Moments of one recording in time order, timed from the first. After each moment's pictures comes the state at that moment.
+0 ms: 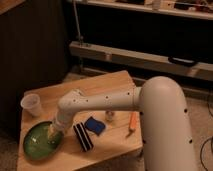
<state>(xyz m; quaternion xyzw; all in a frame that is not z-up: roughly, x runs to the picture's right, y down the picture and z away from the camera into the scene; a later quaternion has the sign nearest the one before) -0.267 0.239 0.766 -0.07 -0.48 -0.68 0.55</state>
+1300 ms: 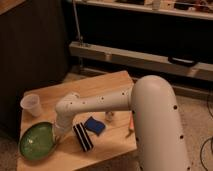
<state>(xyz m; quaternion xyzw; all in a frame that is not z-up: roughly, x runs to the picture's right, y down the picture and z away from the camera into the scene) -0.261 0.265 0.775 -0.13 -0.48 -0.66 0.57</state>
